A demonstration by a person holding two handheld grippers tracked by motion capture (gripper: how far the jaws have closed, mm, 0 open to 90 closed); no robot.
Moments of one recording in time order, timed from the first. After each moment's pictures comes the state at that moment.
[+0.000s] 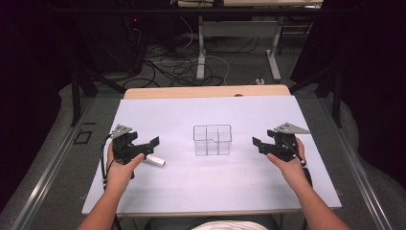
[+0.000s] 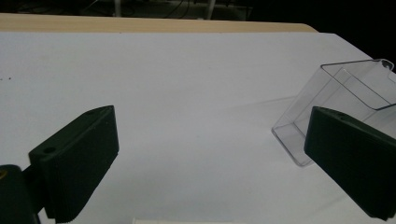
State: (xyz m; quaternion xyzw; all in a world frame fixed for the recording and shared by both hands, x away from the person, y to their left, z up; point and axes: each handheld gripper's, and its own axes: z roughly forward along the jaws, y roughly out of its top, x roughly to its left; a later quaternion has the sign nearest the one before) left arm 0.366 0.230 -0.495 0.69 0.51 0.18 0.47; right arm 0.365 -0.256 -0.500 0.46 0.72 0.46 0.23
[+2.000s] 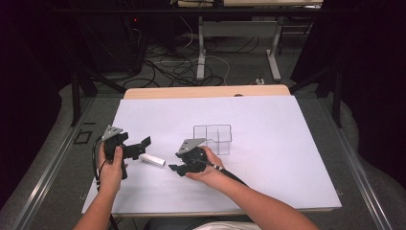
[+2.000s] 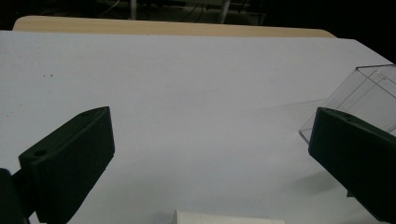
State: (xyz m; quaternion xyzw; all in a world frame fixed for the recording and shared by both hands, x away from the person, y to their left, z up) left arm 0.367 0.255 -0.502 0.68 0.52 0.20 0.47; right arm 0.365 -0.009 -0.538 0.20 0.87 0.45 0.08
